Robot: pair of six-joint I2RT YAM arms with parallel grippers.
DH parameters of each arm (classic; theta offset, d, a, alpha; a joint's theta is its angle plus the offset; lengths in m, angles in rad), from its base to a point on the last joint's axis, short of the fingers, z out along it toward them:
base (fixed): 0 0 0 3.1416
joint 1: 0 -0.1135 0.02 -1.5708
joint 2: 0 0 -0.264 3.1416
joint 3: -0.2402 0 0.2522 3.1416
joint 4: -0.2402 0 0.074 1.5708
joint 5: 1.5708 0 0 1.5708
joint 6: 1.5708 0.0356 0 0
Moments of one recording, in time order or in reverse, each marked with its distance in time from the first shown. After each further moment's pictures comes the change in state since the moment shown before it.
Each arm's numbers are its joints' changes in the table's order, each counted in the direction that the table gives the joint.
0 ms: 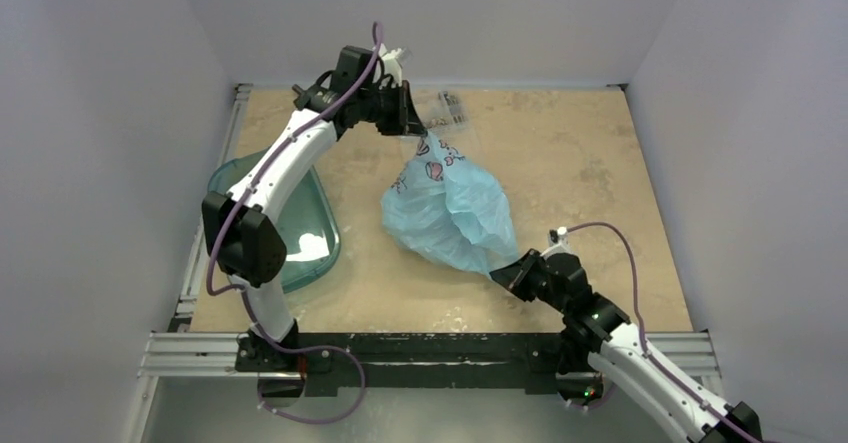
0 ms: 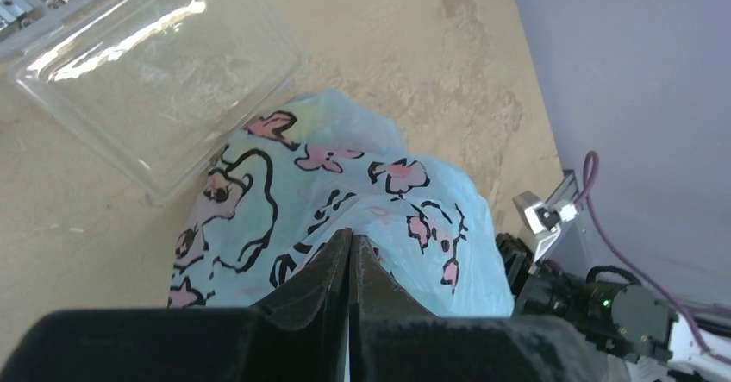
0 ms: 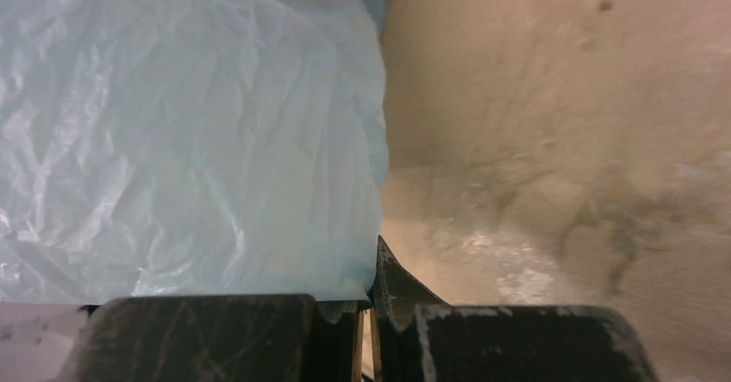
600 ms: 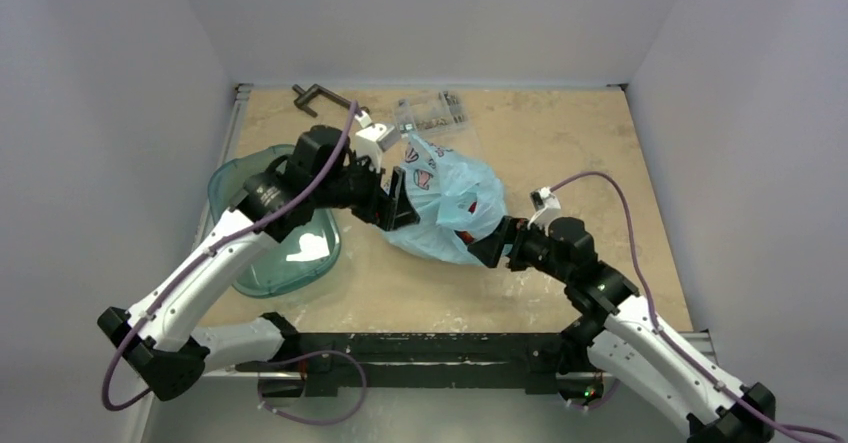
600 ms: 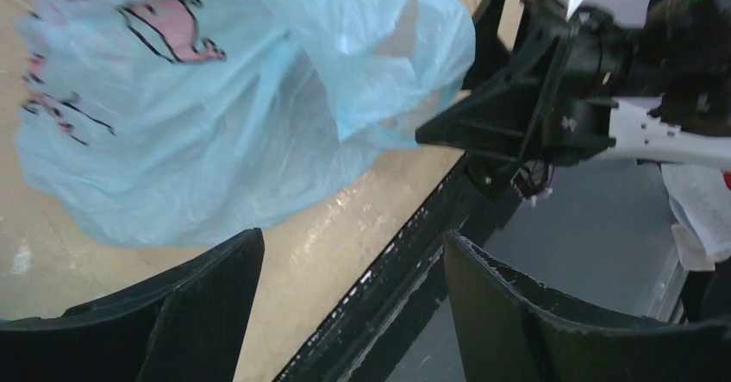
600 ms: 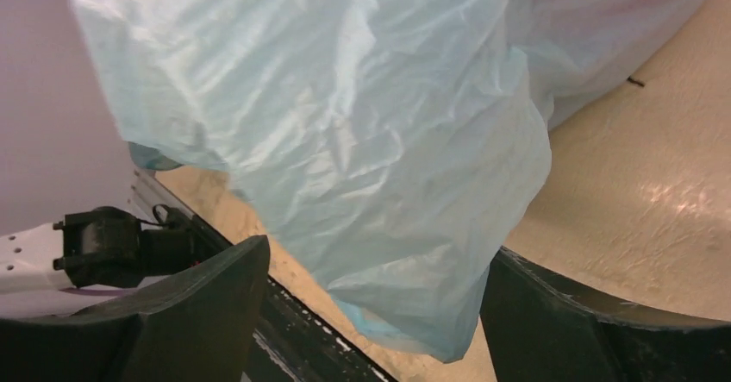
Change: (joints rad) left arm 0.193 0.627 0.435 -0.188 -0.127 0.127; right arm 0.000 -0.234 -0.298 0.093 -0.172 -0.391
